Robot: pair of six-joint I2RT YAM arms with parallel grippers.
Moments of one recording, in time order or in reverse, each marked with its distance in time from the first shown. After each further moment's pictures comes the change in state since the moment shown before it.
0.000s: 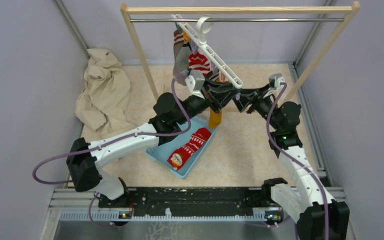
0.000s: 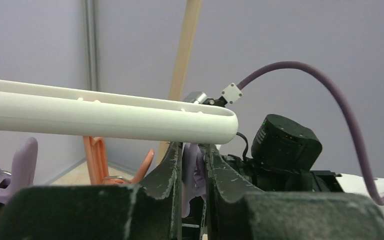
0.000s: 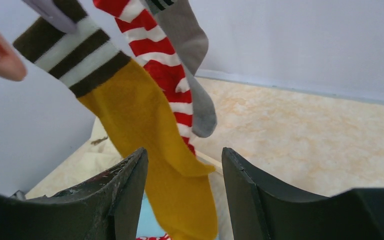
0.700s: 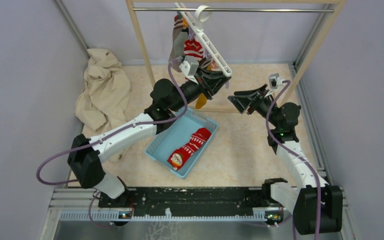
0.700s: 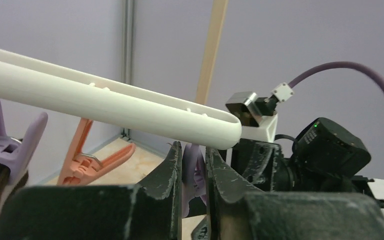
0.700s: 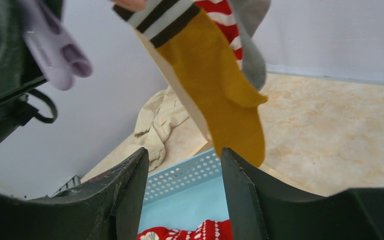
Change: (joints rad) left arm 0.138 0.031 0.043 -0.077 0.065 -0.032; right arm -0.078 0.129 -0.078 0.299 -0.225 0.246
